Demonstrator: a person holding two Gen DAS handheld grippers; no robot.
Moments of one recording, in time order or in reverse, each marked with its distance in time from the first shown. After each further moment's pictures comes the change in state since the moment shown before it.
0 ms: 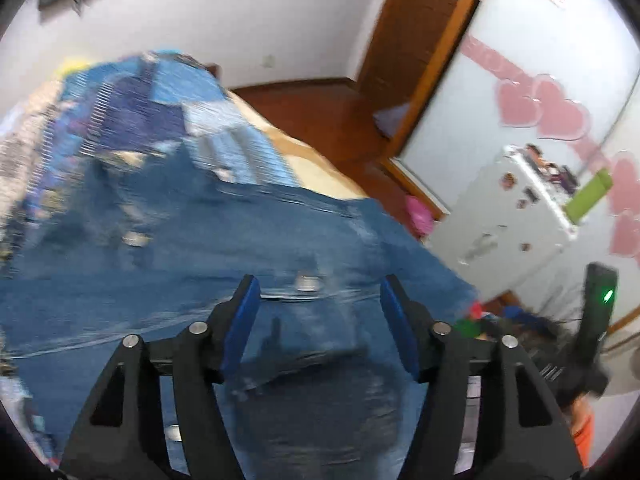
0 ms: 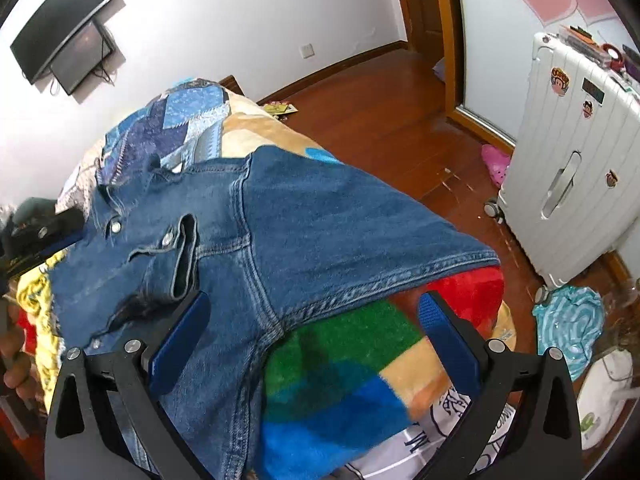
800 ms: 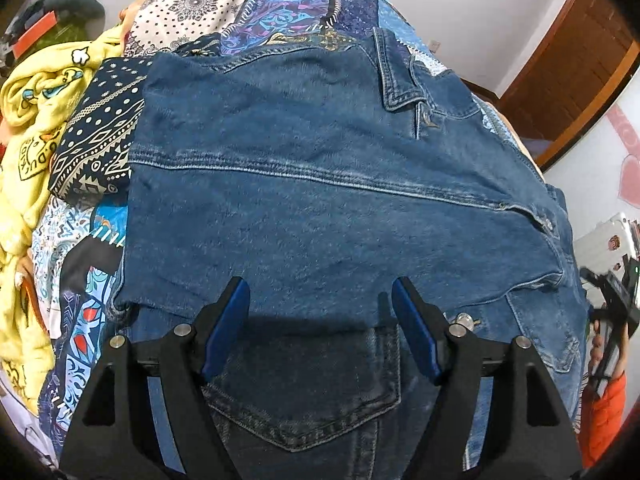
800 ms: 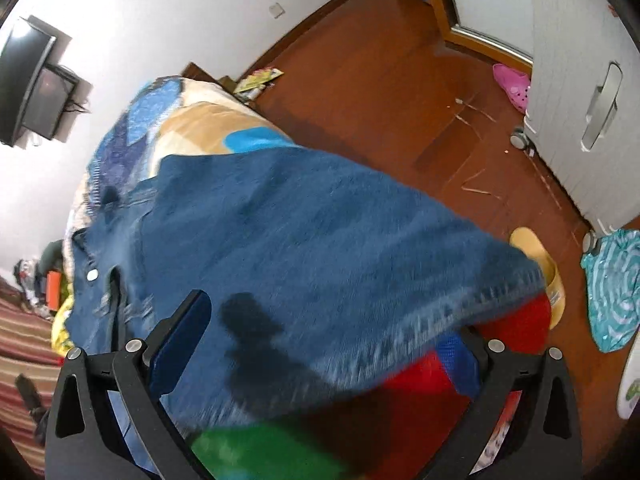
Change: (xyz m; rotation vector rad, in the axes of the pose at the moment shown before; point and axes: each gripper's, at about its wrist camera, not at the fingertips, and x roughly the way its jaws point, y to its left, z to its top) left arm -0.023 0.184 -0.132 -0.406 0.101 0.287; right arm 0.107 -0.068 0.030 0.209 0.175 0.091
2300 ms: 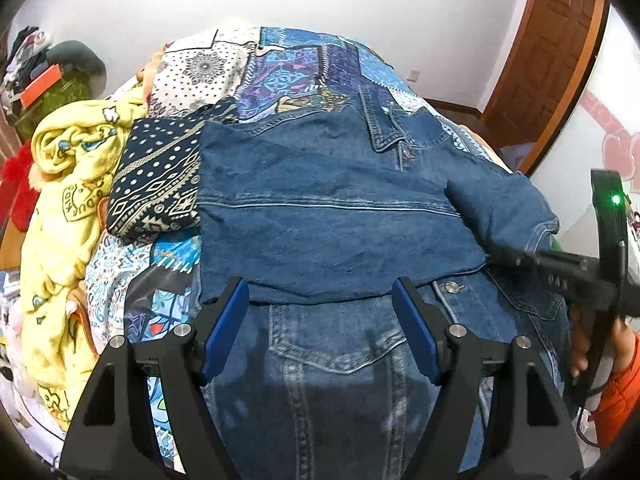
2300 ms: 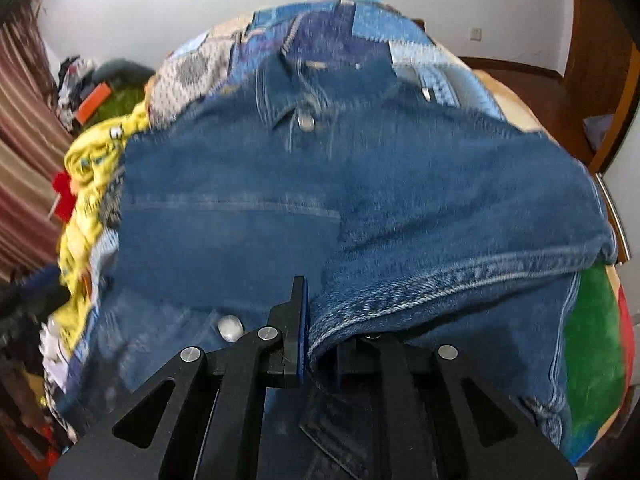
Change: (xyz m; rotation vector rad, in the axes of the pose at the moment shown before) left arm -0.081 0.015 -0.021 0.122 -0.166 0.014; right arm 0.012 0.255 -0.132 -0.691 0.095 0.055
